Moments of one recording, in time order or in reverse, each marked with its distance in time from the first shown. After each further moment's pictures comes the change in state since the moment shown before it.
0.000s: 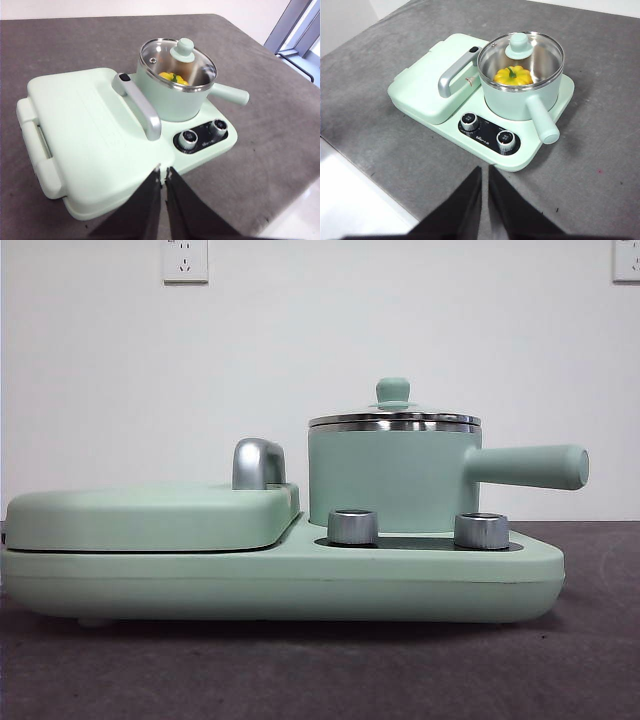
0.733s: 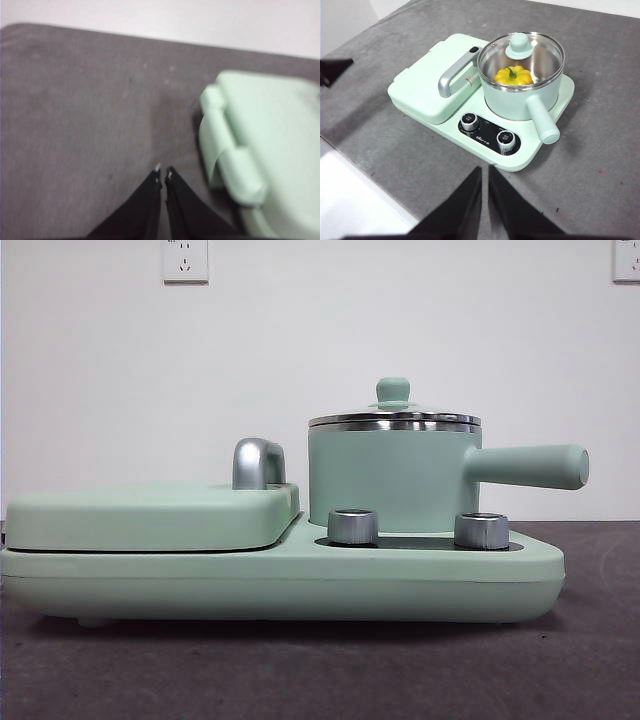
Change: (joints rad) left arm 0.627 -0.358 -0.734 0.510 0.000 0.115; right arm 0.000 0.000 0.000 0.000 0.000 0.000
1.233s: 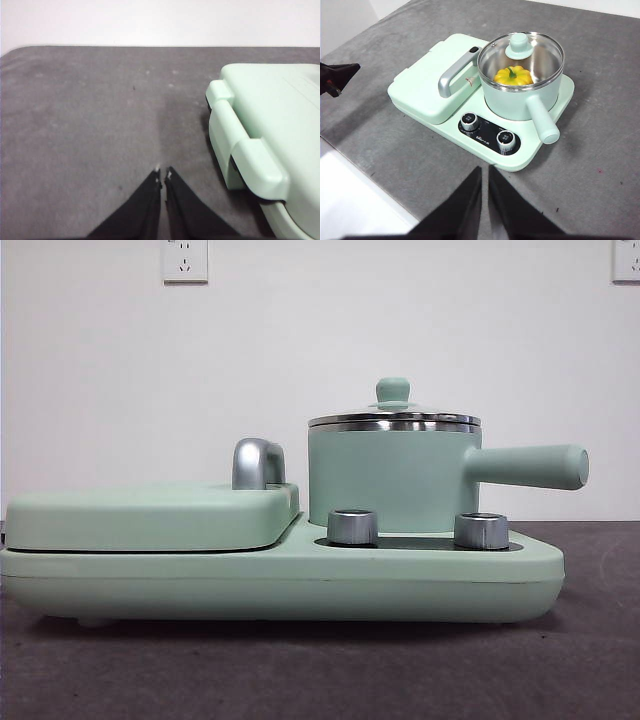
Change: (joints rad) left arm 0.005 -0.047 -0.106 0.137 0.000 0.130; right arm 0.000 0.000 0.000 0.000 0.000 0.000
